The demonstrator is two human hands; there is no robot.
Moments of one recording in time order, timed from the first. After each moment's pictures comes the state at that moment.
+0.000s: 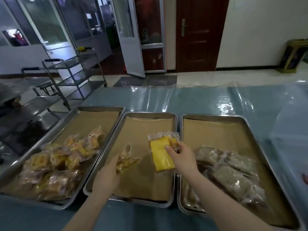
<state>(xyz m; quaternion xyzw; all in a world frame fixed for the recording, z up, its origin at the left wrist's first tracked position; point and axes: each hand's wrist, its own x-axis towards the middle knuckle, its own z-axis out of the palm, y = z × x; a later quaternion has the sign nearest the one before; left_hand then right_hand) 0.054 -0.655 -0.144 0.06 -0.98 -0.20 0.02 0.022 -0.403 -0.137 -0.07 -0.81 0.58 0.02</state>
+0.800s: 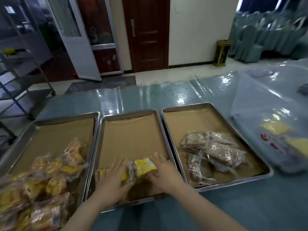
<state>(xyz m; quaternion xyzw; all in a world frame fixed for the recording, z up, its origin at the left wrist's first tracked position) 0.027 -0.701 -0.153 -0.22 -0.96 -0.15 -0.13 0.069 -0.493 -0.168 0.00 -0.96 0.29 -0.02</state>
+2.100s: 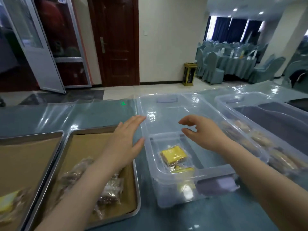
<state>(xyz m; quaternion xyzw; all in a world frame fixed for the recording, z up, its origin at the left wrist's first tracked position) 0.117 -0.184 0.005 -0.38 -0.86 -0.32 0.10 0.179 0.071 0.021 -0.04 -0.96 0.22 0.15</state>
